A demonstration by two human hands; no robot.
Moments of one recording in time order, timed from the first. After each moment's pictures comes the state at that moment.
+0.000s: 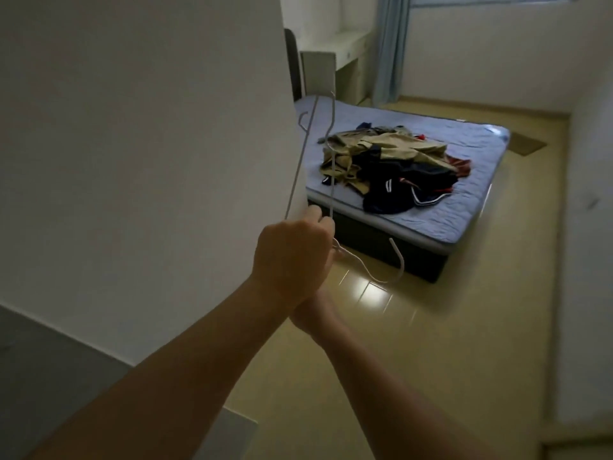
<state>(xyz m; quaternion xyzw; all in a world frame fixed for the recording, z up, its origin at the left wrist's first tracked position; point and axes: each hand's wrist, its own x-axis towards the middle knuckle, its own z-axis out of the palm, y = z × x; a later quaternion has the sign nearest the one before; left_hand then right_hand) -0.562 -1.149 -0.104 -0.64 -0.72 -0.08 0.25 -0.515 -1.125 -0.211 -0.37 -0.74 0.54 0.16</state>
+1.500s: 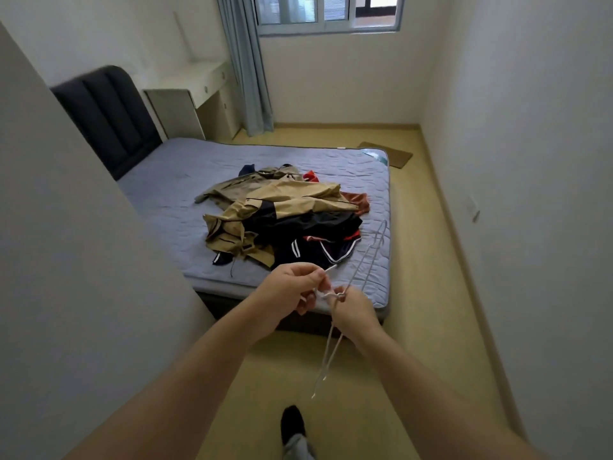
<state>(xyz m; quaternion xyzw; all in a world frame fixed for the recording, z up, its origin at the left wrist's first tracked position) -0.652 -0.631 -0.158 -0.53 -0.54 -0.31 -0.58 -0.506 -0.604 -0.255 -0.64 -0.57 0.46 0.24</state>
